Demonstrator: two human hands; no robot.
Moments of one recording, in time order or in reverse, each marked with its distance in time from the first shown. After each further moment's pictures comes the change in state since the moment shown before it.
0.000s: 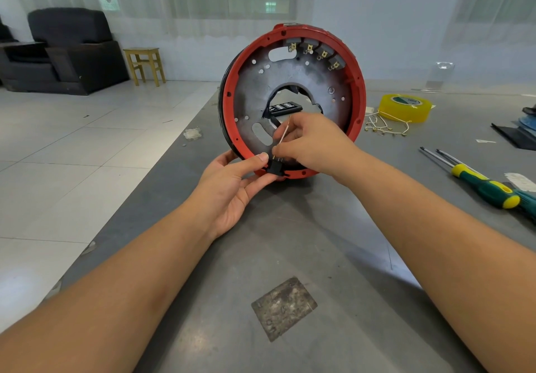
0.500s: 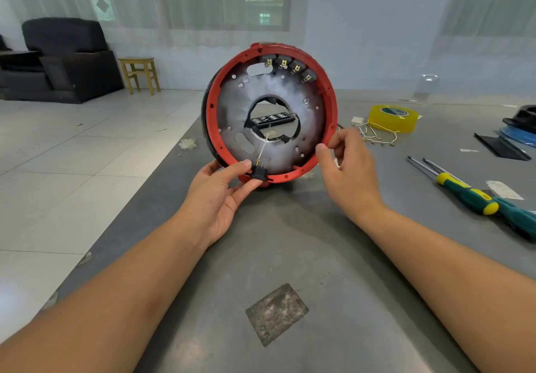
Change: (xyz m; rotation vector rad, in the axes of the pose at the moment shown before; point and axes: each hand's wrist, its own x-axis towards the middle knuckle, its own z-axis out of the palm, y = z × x) left_hand 0.001 0.003 -0.004 -0.007 0.105 0.076; right_hand -0.034 0.067 -0.010 -0.056 0.596 -0.239
